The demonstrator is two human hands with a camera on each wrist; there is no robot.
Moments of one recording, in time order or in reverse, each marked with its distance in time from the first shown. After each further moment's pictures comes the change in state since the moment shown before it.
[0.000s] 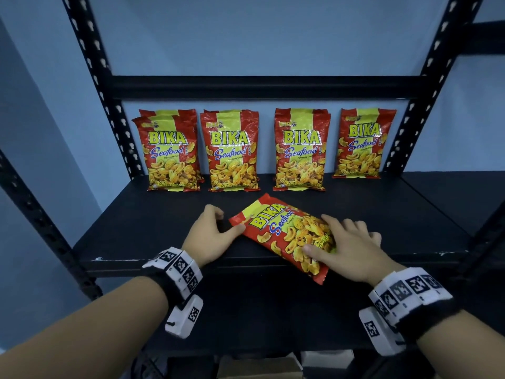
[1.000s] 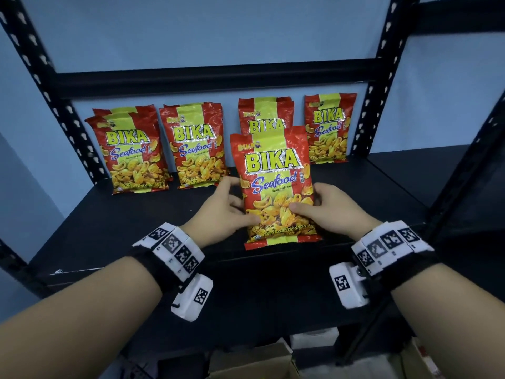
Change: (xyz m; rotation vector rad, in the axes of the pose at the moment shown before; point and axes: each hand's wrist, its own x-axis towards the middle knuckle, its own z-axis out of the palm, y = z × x) left_hand -0.004 0.093 0.022 -0.294 -0.336 0.227; right_hand 0.004 0.016 -0.046 0.669 0.147 -0.044
